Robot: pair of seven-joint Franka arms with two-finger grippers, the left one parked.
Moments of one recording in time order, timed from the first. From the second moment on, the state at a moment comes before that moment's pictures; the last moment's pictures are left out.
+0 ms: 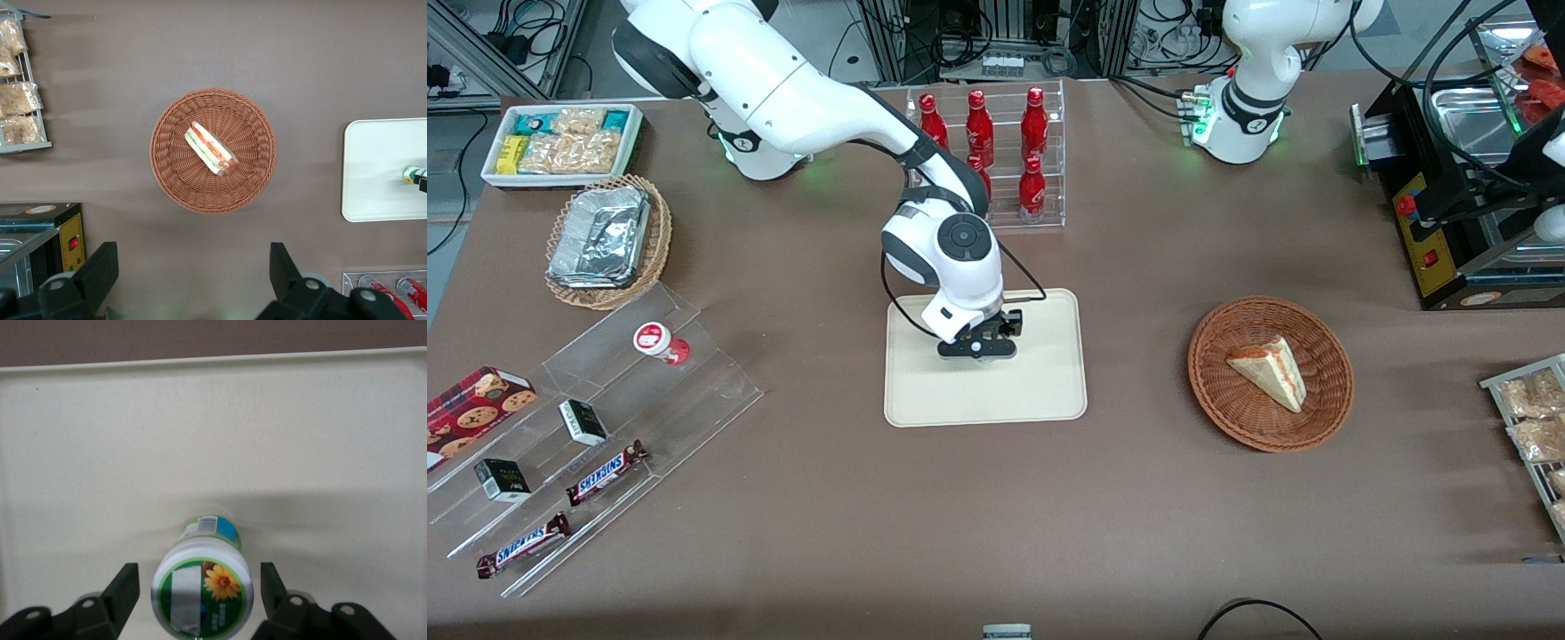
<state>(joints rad) 0.53 0.68 0.29 -1.65 -0.28 2.34 0.98</state>
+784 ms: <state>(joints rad) 0.18 0.24 0.48 -1.67 -0.07 1.85 0.68</state>
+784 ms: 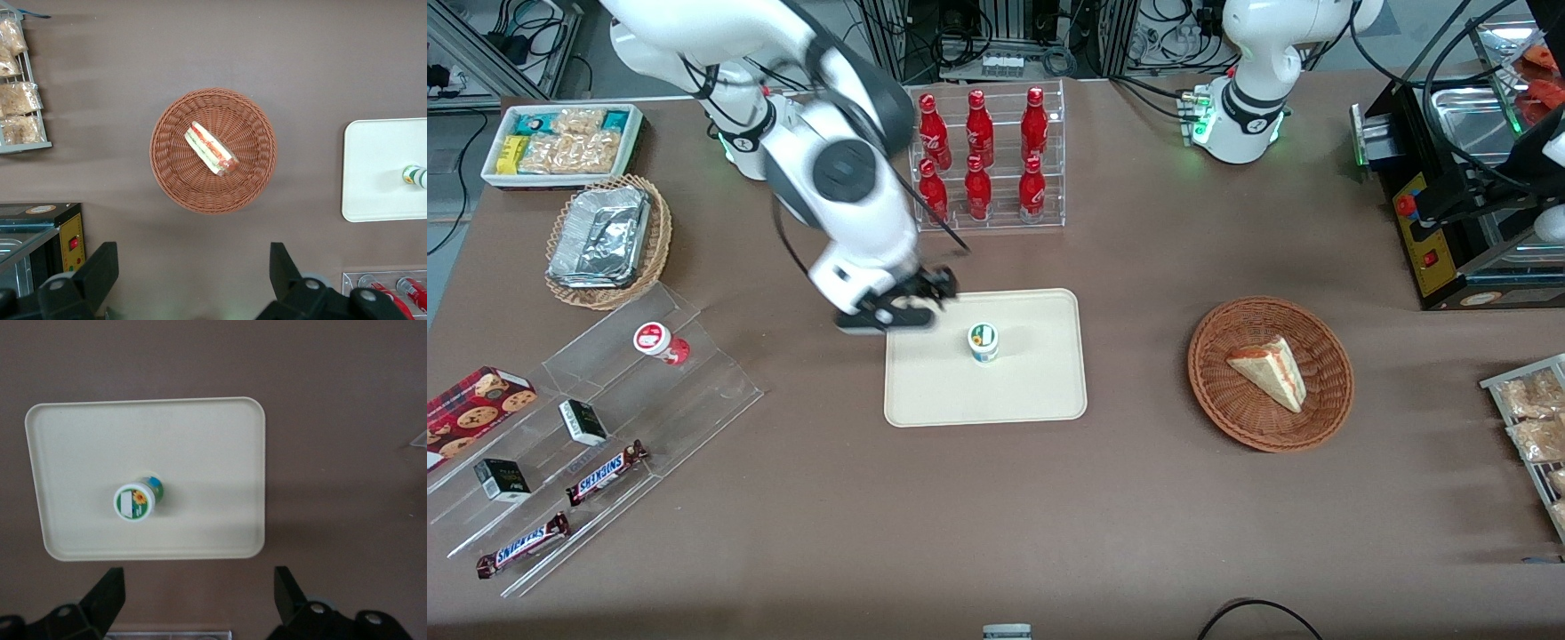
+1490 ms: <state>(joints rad) 0.08 -0.11 0.09 -1.75 0.05 1.51 0.16</state>
